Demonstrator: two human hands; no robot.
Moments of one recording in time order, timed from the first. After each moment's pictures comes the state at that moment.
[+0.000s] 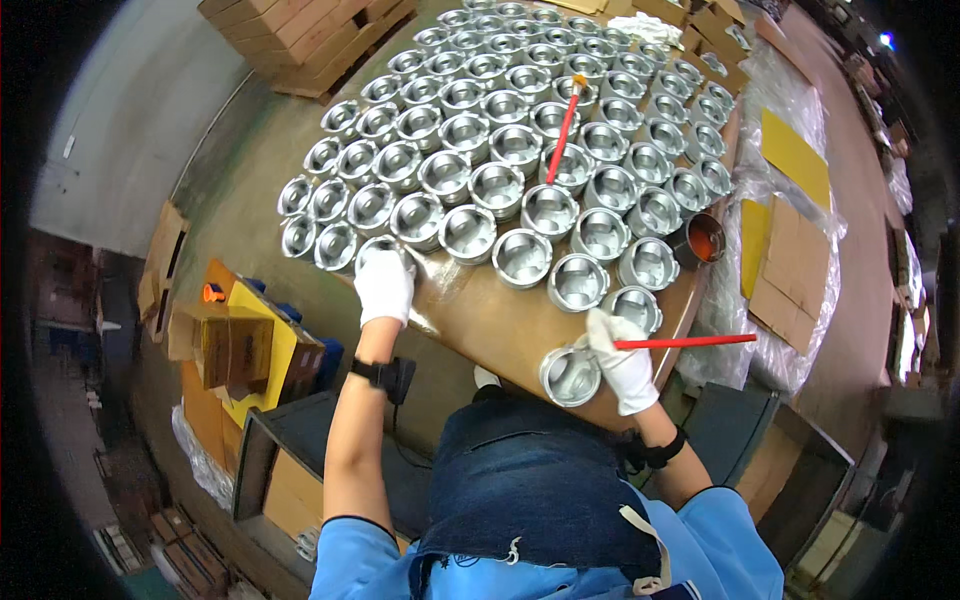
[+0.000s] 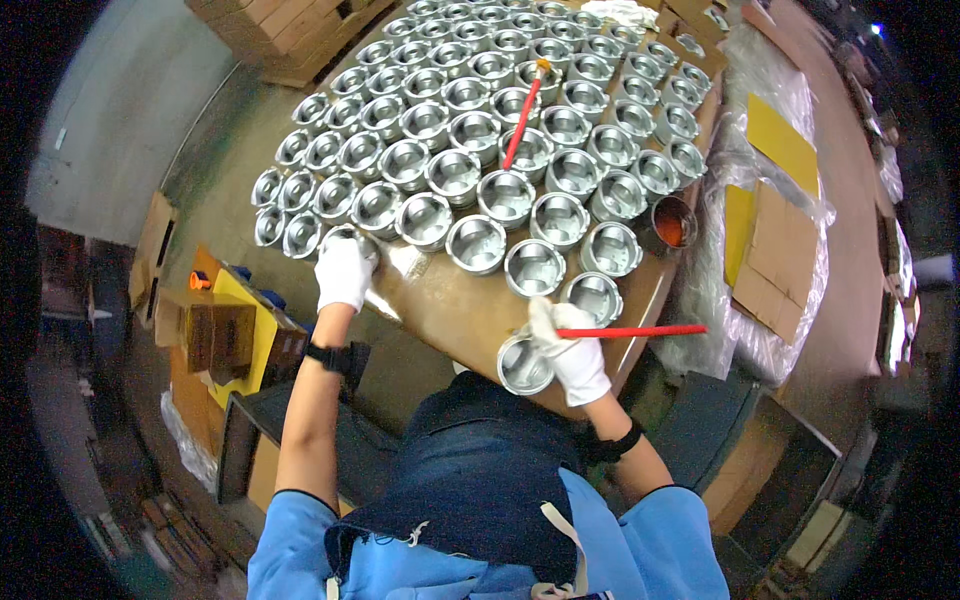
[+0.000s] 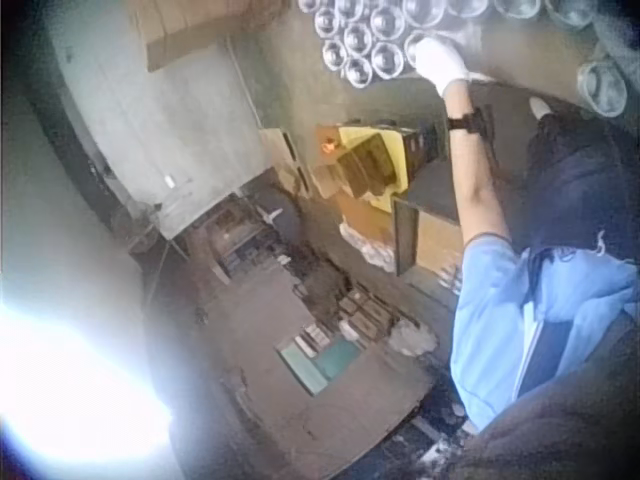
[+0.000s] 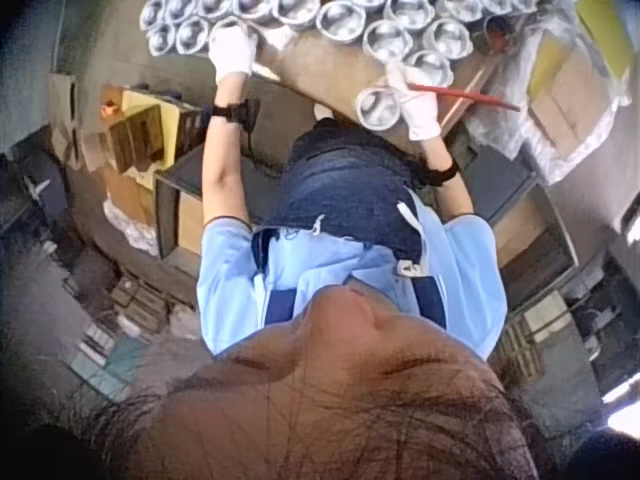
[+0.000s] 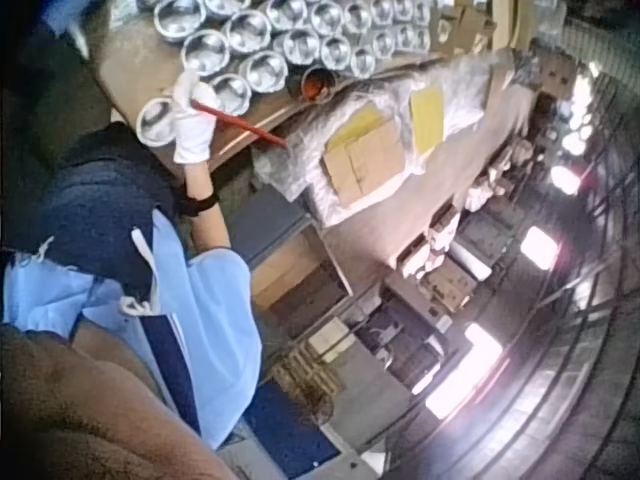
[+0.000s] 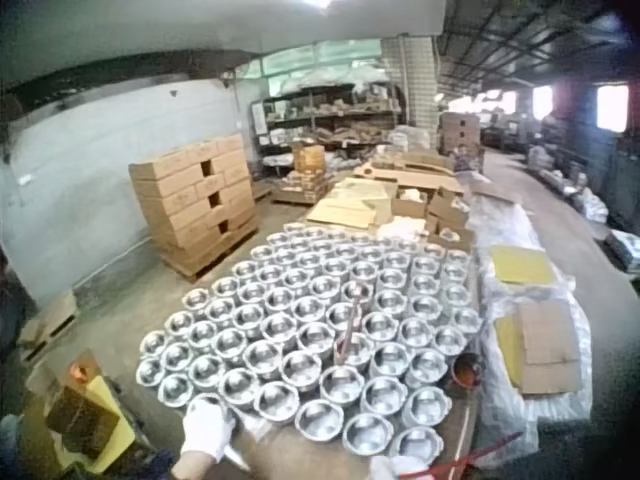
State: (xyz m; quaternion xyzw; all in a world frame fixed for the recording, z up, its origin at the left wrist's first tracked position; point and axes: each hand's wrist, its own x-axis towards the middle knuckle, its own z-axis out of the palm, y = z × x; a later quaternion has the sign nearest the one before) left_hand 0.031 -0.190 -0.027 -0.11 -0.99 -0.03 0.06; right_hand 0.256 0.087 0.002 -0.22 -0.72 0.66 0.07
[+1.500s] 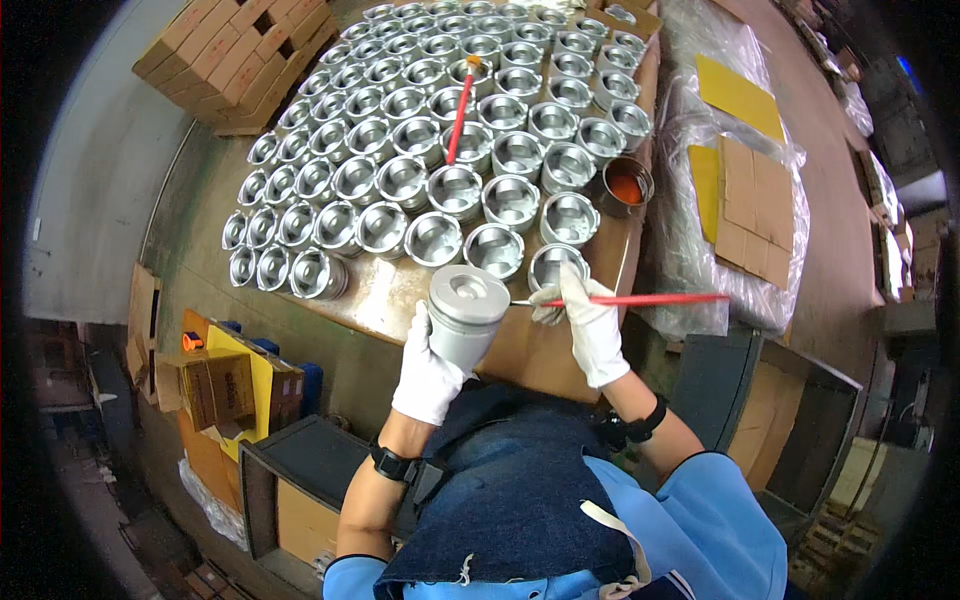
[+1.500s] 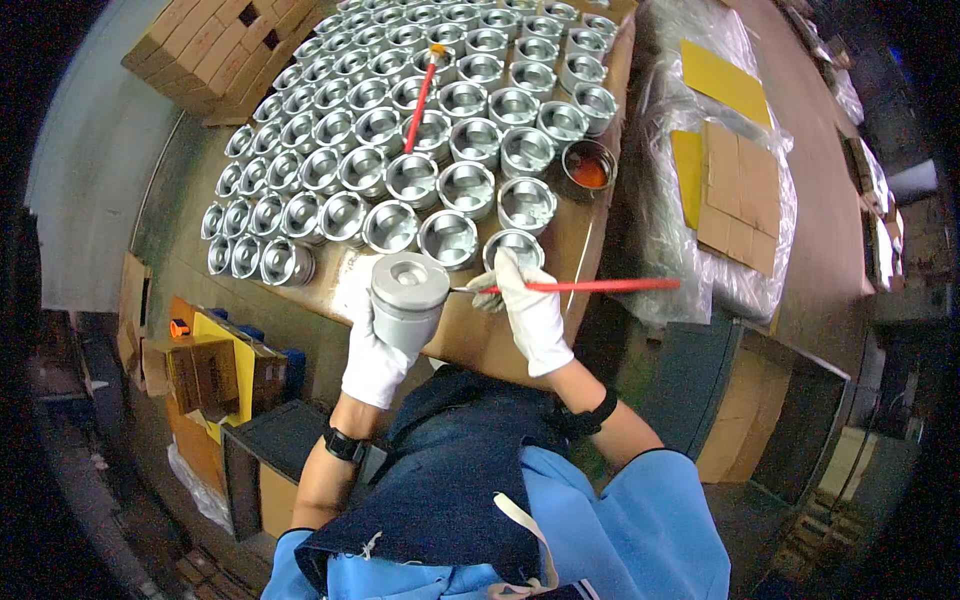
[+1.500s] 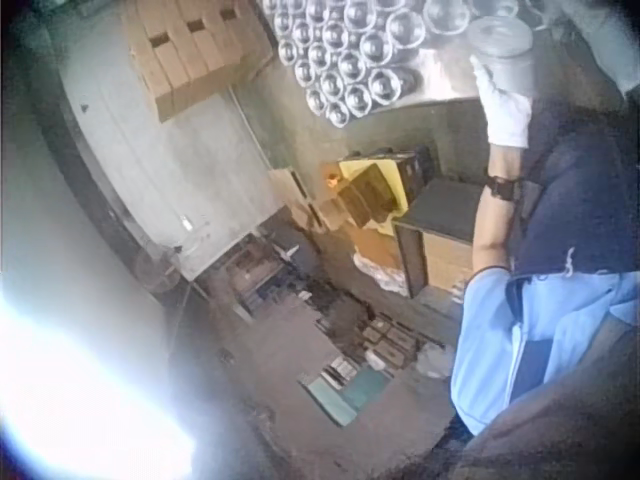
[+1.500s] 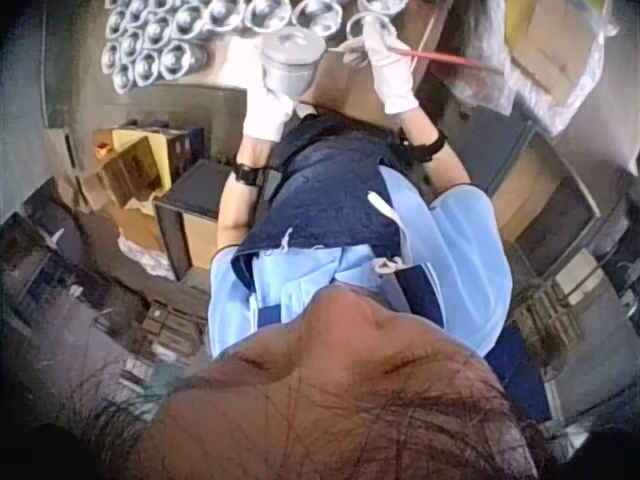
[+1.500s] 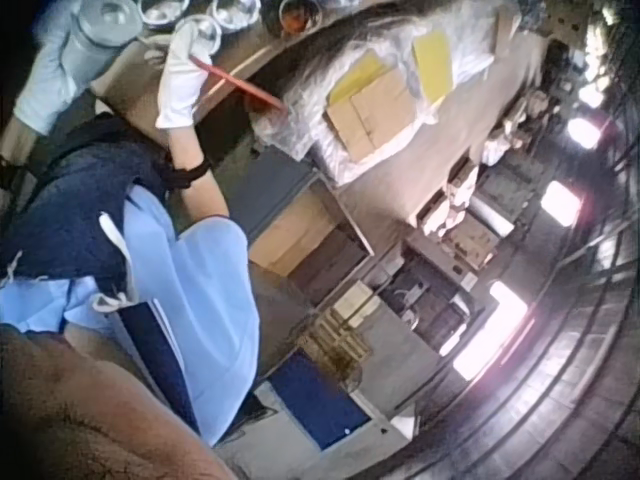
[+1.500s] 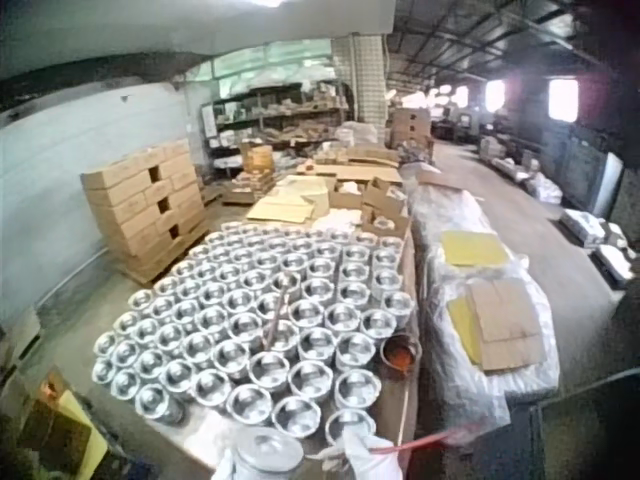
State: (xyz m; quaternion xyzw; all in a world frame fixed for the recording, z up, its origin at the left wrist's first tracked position) left_hand 0.211 -0.081 0.018 0.18 -0.27 -0.86 -0.40; right_hand 0.286 0.117 0.036 -0.30 -0.54 0.78 0.12
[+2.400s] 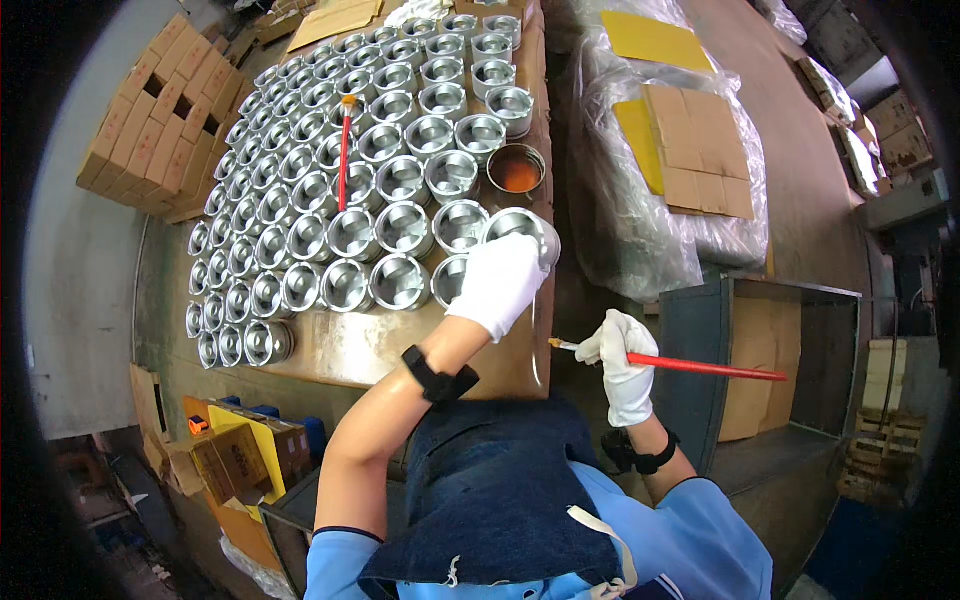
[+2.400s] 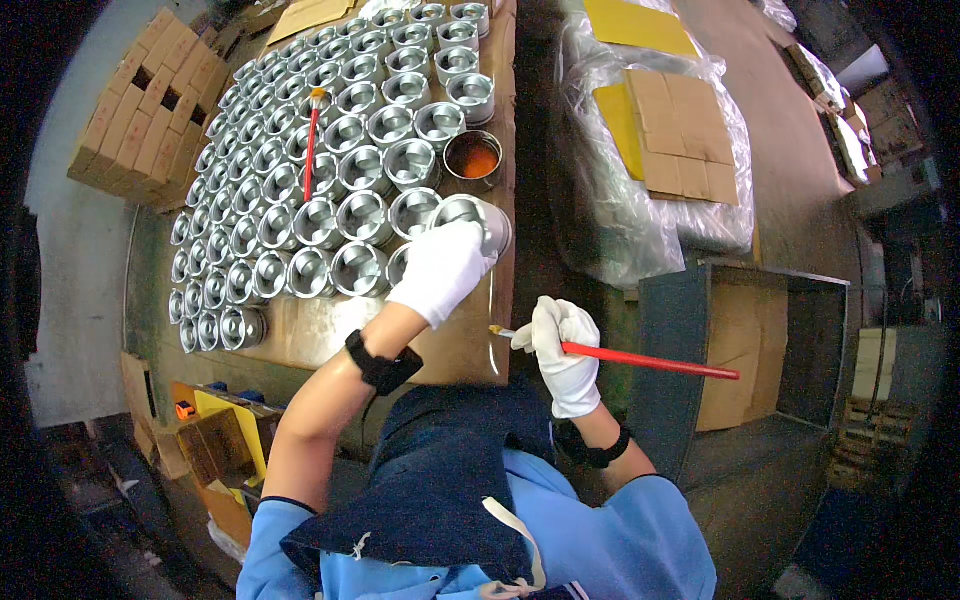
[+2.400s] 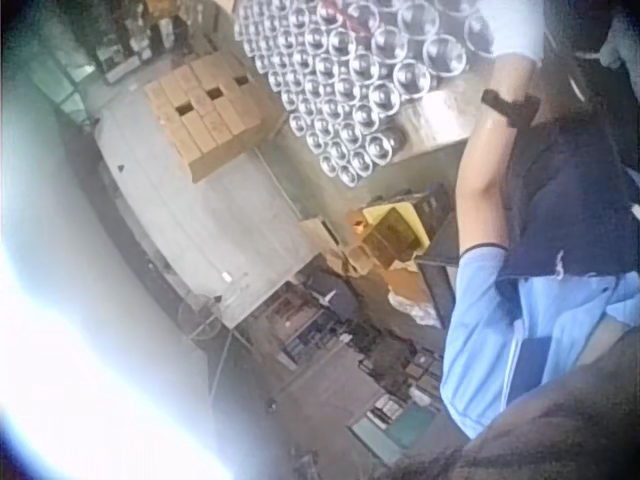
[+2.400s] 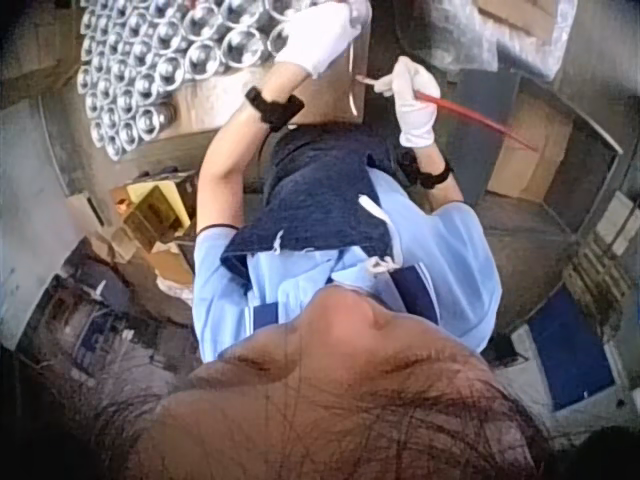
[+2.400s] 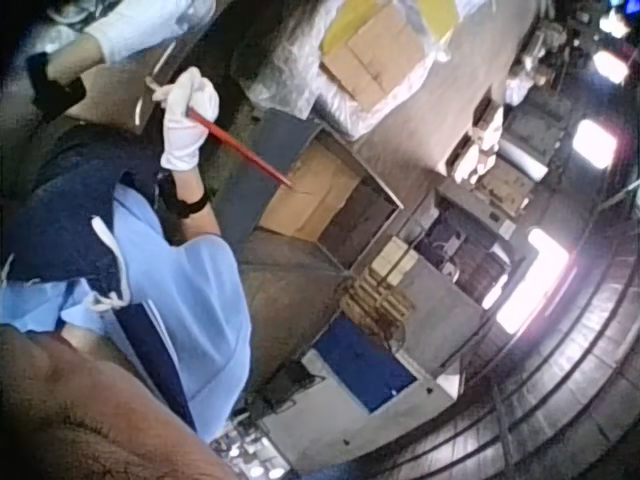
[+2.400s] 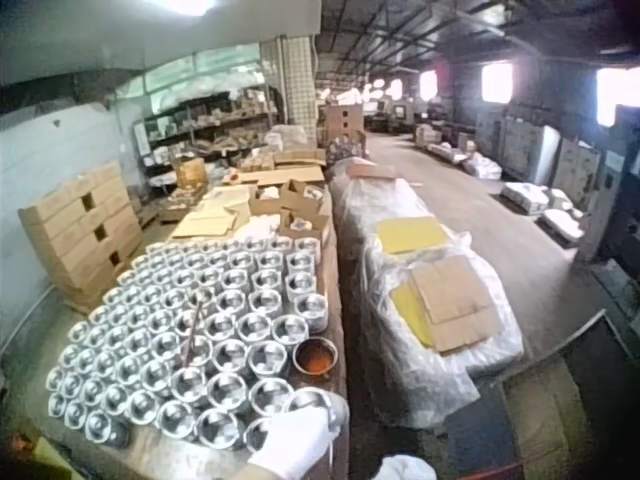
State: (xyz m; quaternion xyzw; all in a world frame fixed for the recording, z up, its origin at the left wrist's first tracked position) left_hand 0.236 0.154 0.040 -0.58 -0.80 -0.14 -0.07; right_hand 0.431 0.181 0.059 -0.40 -0.61 0.60 0.33
